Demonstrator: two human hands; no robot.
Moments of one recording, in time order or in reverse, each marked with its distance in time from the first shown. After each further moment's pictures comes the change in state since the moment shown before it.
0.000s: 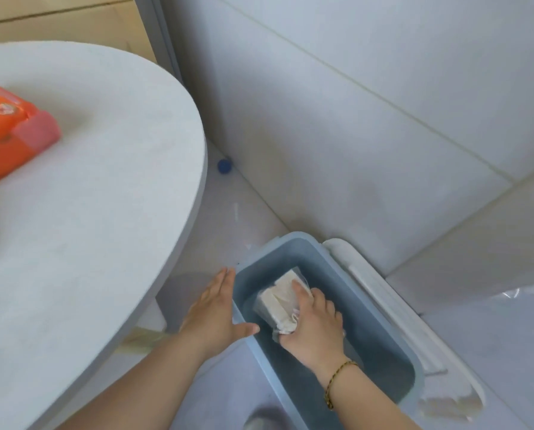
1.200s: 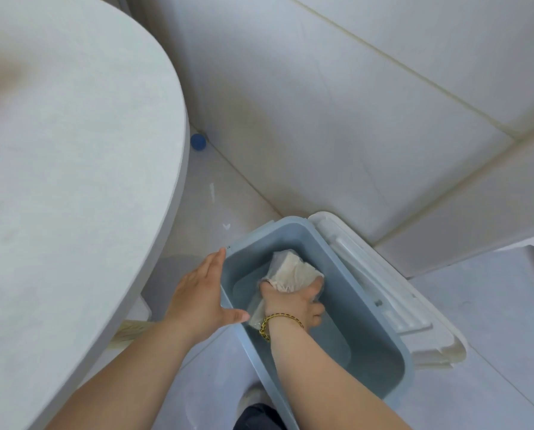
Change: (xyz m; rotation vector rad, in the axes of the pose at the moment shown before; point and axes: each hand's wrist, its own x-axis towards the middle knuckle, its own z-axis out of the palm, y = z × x) left_hand 0.003 -0.006 -0.002 -0.004 0.012 0.123; right_hand 0.014 -0.044 0.022 0.730 0.127 0.918
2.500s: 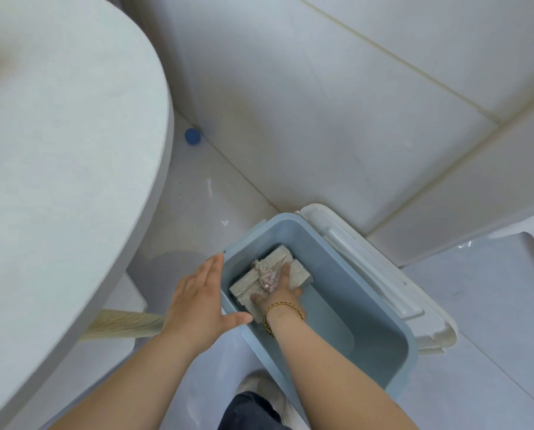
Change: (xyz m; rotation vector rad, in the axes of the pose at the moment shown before) left_hand -0.017 0.004 0.018 0.114 0.030 0.010; right_hand 0.030 0.014 0.005 -0.430 -0.322 -0.200
